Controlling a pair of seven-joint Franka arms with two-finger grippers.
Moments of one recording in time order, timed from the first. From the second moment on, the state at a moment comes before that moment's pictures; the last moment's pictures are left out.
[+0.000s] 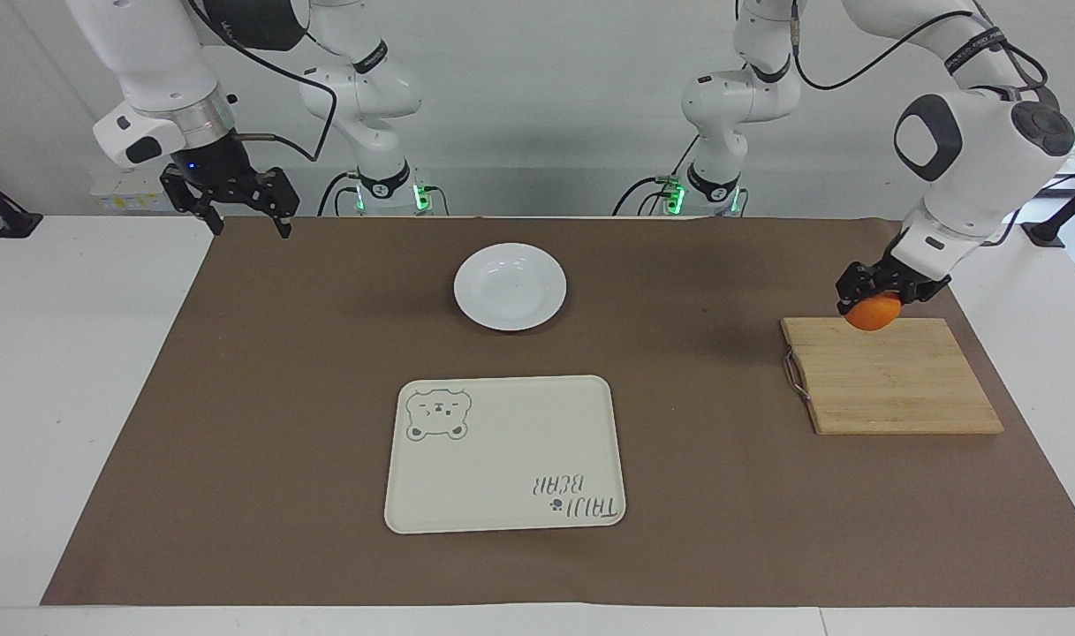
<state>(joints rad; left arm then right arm) 0.05 0.01 -0.01 -1.88 -0.05 1.87 0.10 0.05 -0.06 -0.08 -1.65 -0.03 1.58 0.02</state>
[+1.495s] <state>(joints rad) -0.80 0.07 -0.03 -1.95 -0.03 2.02 -0.98 0.05 -0.06 -0.08 -1.65 -0.03 1.58 0.02</state>
